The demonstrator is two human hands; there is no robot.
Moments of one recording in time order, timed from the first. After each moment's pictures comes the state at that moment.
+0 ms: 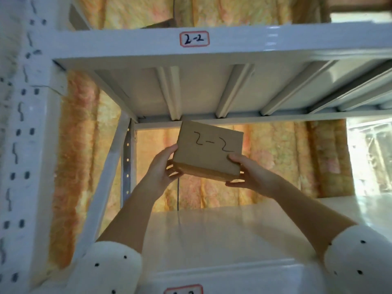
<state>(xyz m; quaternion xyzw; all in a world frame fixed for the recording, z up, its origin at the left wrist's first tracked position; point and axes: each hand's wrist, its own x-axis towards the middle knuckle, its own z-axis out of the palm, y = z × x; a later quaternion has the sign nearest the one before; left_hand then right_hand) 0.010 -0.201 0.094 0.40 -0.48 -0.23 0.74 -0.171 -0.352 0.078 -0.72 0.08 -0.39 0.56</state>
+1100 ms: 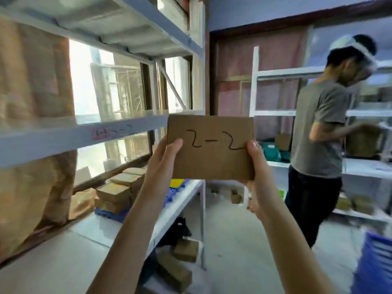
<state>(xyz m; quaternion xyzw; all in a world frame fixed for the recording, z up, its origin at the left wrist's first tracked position) -0.510 -0.169 -0.099 0.22 -0.62 -0.51 0.55 -0.657 -0.093 -0.124 -0.40 0.45 -0.77 0.23</state>
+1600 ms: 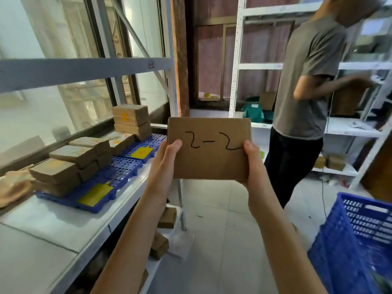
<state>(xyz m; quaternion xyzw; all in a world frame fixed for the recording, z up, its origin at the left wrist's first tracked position) -0.672 -0.223 -0.194 0.28 -0.60 -0.60 0.44 -0.797 -0.136 -0.213 -0.27 0.57 -0.74 0.24</state>
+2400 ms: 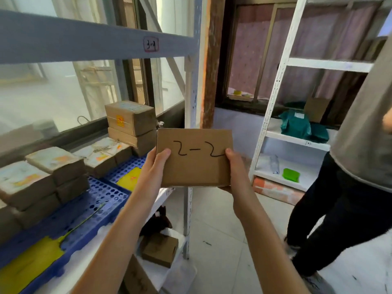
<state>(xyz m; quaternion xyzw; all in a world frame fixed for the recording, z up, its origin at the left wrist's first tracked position) -0.834 -0.522 -0.248 0.40 -0.55 -0.57 0.45 -0.978 -0.456 -0.253 -0.28 0.60 -0.66 0.35</state>
